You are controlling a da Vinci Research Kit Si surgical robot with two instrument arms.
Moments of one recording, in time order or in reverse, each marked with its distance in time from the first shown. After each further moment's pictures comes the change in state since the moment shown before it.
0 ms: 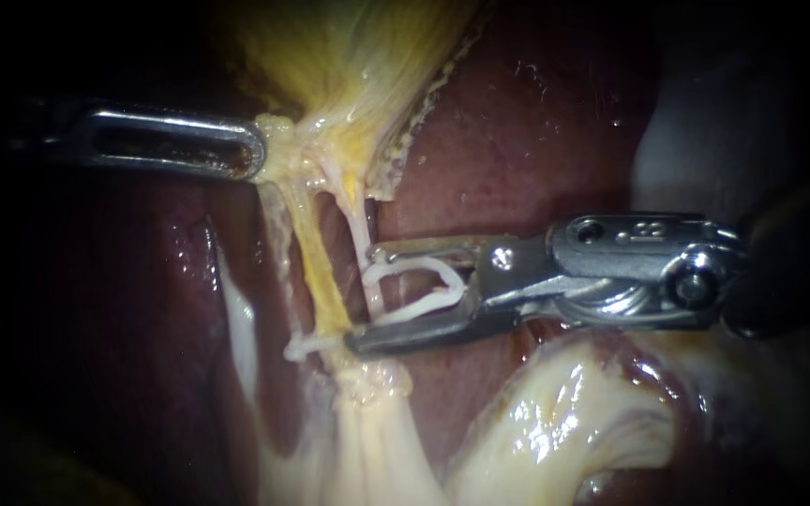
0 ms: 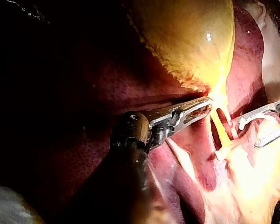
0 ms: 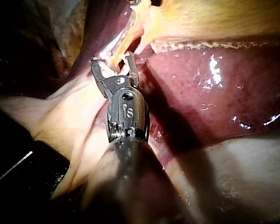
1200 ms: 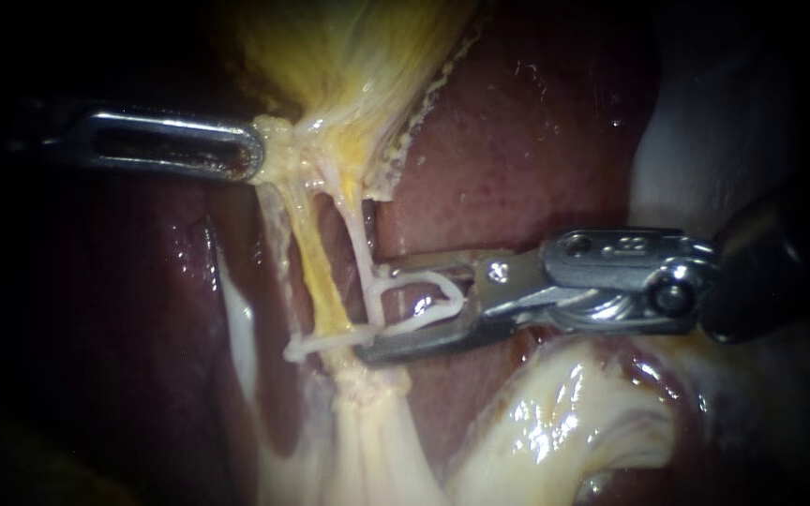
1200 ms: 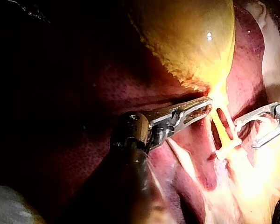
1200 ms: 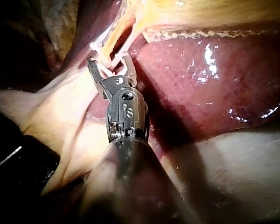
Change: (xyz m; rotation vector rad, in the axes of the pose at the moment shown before) right arm -0.002 0.001 0.000 0.079 -0.023 0.001; left arm 0.000 0.000 0.000 0.000 0.000 0.000
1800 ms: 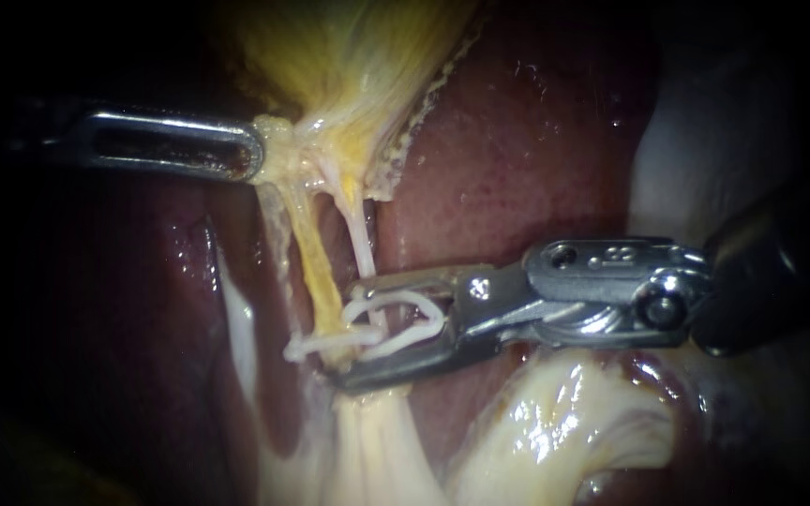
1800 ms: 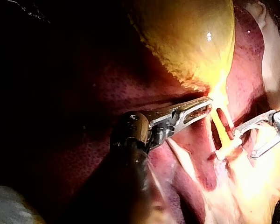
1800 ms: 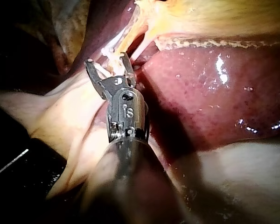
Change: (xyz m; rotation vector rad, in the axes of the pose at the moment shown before) right arm 0.000 0.000 0.003 0.057 -0.005 -0.023; left arm 0.000 0.000 0.000 0.000 0.000 0.000
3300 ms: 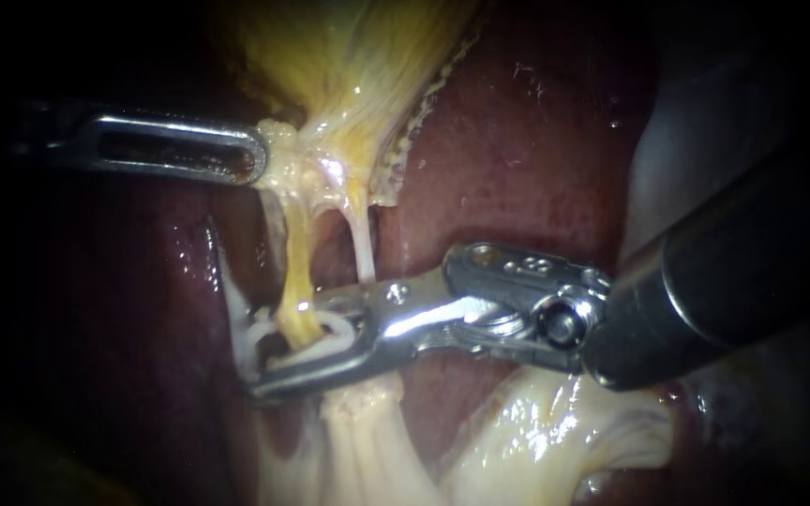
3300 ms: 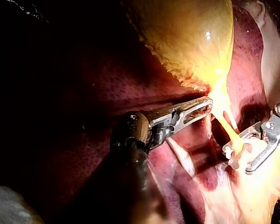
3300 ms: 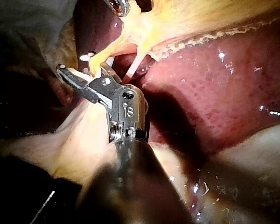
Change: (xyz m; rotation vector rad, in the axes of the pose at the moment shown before) right arm 0.003 -0.001 0.005 0.264 0.193 0.134; left arm 0.000 0.000 0.000 0.003 0.002 0.001
